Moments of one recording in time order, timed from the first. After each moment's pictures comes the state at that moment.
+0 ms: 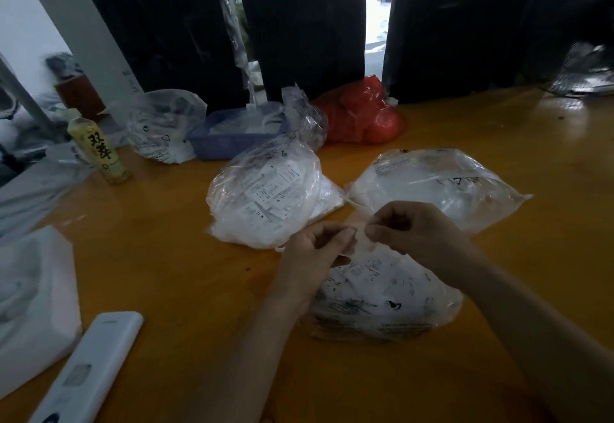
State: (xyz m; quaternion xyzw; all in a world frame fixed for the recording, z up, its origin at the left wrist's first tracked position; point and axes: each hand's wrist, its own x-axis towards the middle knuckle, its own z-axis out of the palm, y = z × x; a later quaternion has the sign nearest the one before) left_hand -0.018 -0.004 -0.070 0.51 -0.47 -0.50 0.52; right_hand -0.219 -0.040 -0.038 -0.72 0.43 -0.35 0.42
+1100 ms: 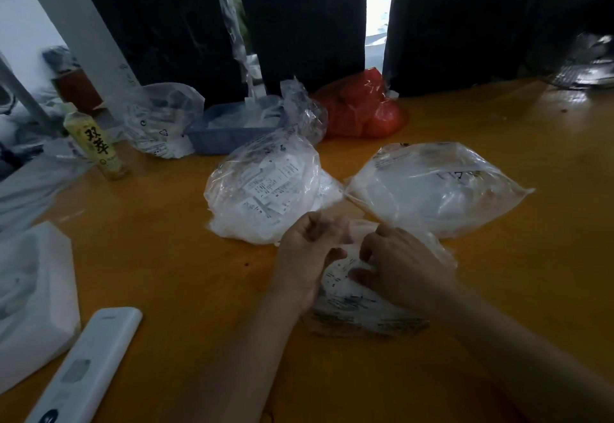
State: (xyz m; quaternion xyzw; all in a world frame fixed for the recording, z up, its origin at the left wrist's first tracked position) left_hand -0.020 -0.004 -0.072 0.44 -0.41 -0.54 0.58; right_hand -0.191 -0.027 -0.074 -0.84 0.52 -0.09 0.10
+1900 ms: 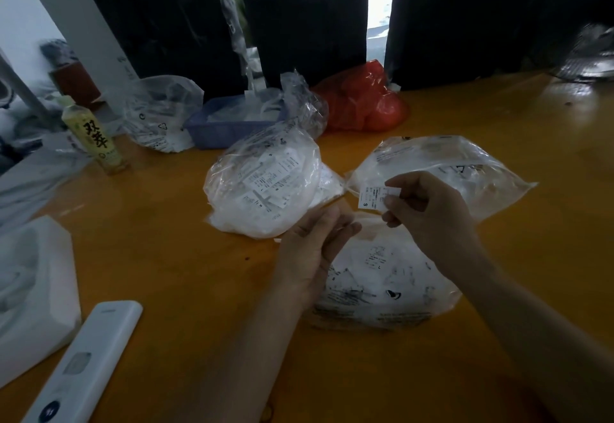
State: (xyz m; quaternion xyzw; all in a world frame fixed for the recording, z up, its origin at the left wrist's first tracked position) left_hand -0.029 -0.003 -0.068 0.36 -0.25 -0.62 0.64; right_hand -0.213 -0.037 -0.042 -0.61 0.48 -0.50 0.38
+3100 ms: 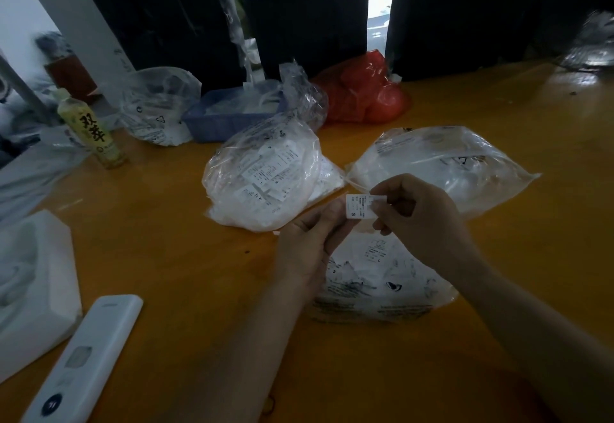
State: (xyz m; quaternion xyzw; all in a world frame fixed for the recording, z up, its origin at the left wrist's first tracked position) left_hand -0.031 -0.002 -0.071 0.39 -0.28 -0.61 0.63; right_hand -0.205 -0.029 -0.047 -0.69 0.48 -0.44 0.32
